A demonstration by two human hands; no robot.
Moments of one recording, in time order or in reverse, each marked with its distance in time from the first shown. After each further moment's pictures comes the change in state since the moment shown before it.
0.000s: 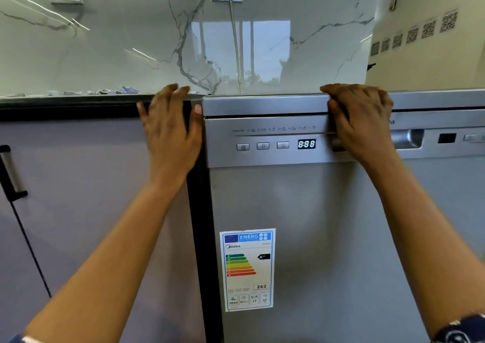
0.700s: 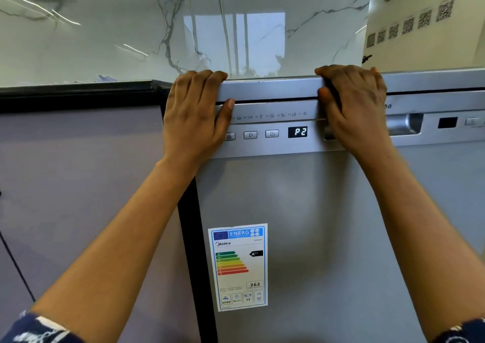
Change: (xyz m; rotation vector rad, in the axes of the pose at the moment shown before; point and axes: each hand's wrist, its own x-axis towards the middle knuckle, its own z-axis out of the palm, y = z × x) left_hand 0.000 0.045 0.023 0.061 0.028 0.363; right_hand -0.008 0.005 0.004 0.046 0.060 -0.036
